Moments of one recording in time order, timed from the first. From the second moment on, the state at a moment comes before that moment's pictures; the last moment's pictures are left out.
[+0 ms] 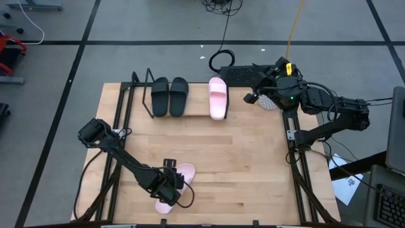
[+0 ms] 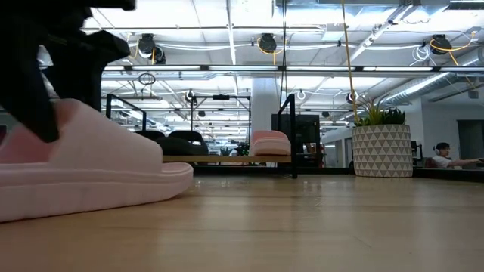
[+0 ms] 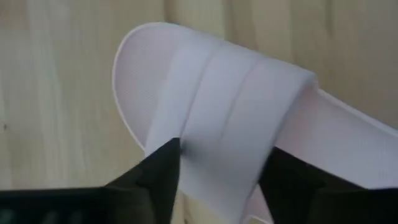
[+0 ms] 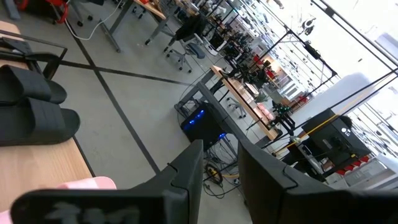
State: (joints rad) left arm -0.64 1.81 1.24 -0.81 -0.32 -0.50; right arm 0.00 1.20 1.49 -0.51 1.02 -0.54
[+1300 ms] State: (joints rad) left arm 0.24 1.78 1.65 -0.65 -0.83 0.01; right arm 0.00 1.20 1.49 -0.50 1.02 -0.46
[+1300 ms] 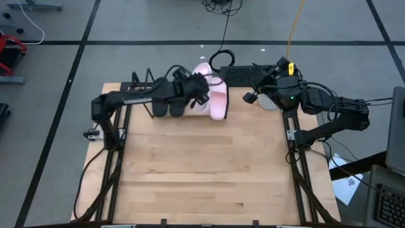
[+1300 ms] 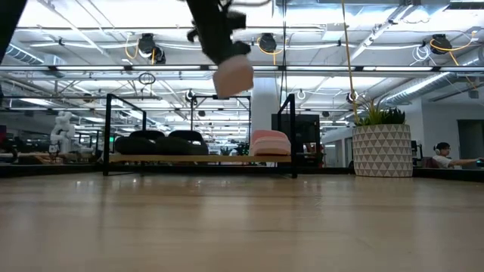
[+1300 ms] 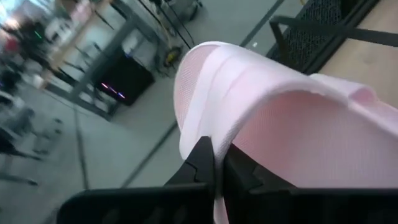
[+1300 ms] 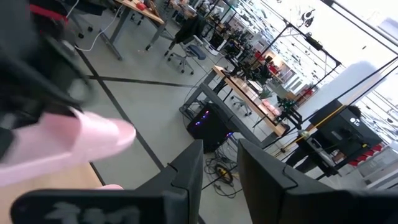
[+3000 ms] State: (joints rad) left arm 0.40 2.01 1.61 -0.59 -0.67 0.16; right arm 0.00 1.20 1.49 -0.50 1.02 -0.51
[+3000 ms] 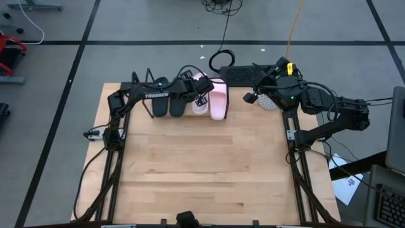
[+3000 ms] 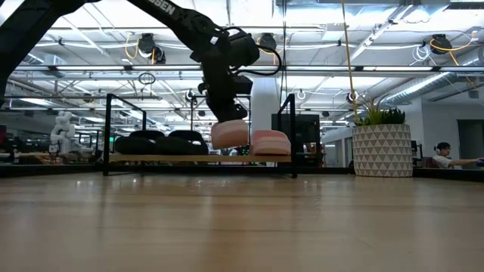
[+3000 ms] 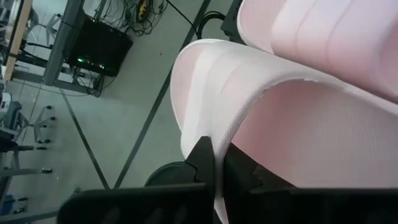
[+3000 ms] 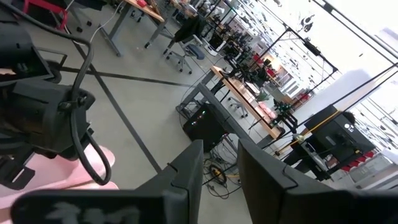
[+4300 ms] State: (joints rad) left arm 0.39 2.04 1.61 -0.61 -0.64 0.18; right arm 0.00 1.20 1.49 -0.50 1.02 -0.48
